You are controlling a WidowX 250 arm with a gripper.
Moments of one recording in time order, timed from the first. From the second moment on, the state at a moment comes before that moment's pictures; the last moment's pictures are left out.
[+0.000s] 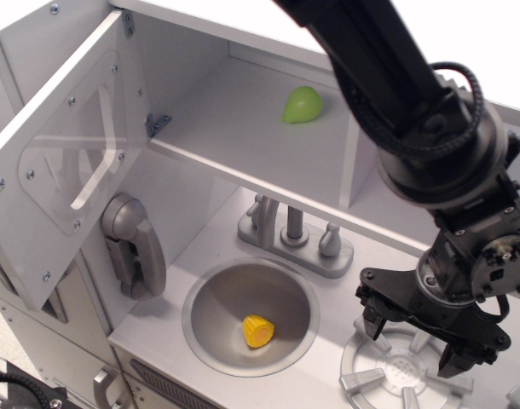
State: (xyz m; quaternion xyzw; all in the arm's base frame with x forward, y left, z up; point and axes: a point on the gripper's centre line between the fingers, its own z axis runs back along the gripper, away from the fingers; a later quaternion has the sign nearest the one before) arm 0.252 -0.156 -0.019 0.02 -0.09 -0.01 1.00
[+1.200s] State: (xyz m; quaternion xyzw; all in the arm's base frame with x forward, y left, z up) arm 0.240 -0.095 0.115 -0.05 -0.09 0.09 0.99
